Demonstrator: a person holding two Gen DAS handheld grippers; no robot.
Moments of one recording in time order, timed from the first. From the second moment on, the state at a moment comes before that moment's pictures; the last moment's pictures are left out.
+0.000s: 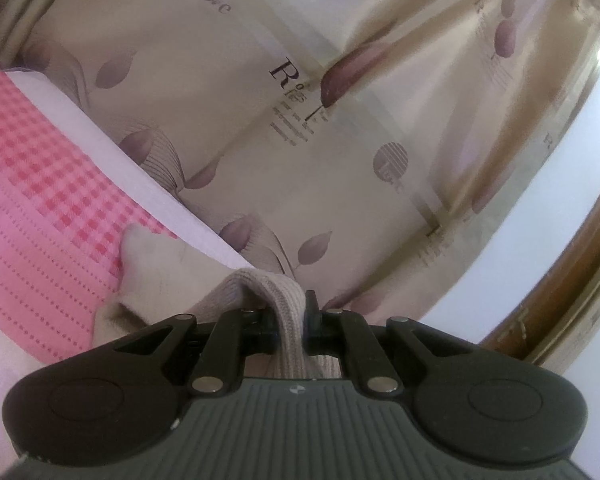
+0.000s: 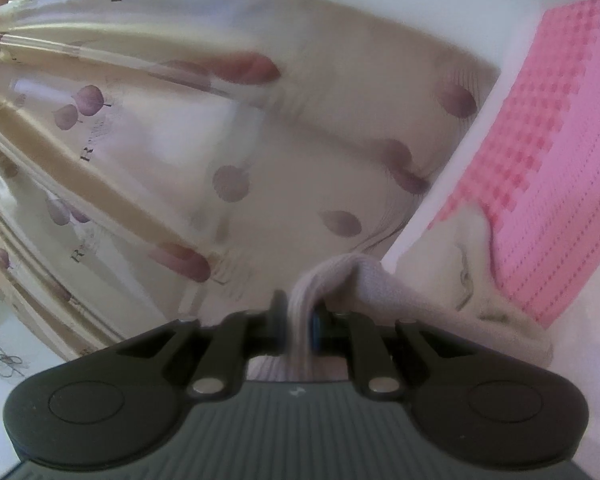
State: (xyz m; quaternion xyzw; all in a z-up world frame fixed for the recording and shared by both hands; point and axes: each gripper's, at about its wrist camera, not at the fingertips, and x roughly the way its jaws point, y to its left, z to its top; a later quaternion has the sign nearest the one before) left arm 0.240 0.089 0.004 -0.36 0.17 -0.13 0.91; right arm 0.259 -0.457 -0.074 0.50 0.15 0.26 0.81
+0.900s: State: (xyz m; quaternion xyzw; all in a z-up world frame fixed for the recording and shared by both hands) left arm 0.335 0.084 -0.034 -0.34 0.20 -0.05 0.92; right arm 0.375 -0.440 -0.115 0.50 0.22 0.21 0.81
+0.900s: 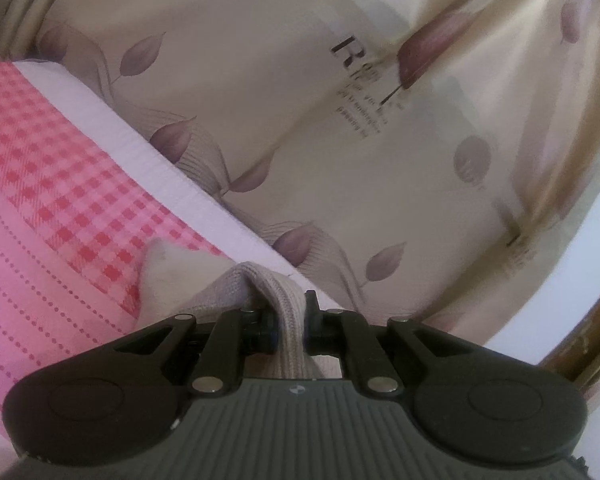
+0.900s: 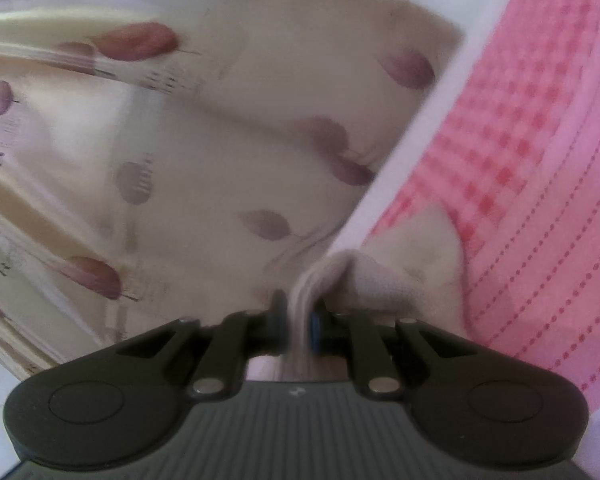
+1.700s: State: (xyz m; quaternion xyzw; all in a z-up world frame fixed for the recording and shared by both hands) left arm 0.364 0.100 -0.045 -0.36 0.15 0.00 0.92; right arm 0.408 -0.466 -0.158 0.64 0.18 0.20 0.72
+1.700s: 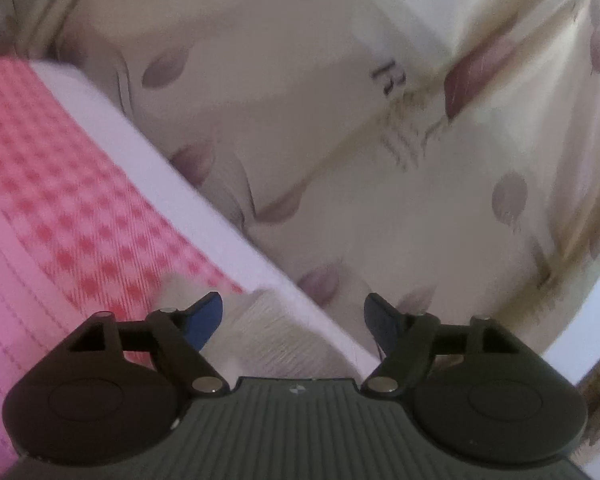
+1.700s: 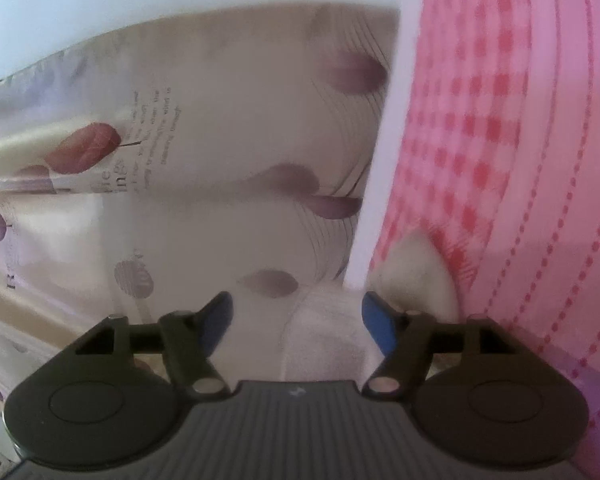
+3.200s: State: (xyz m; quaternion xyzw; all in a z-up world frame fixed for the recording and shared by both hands) left arm 0.334 0.079 -0.074 -0.09 0.26 0.03 0.96; right arm 0.374 -0.279 -0.106 -0.02 0.27 0.10 0.96
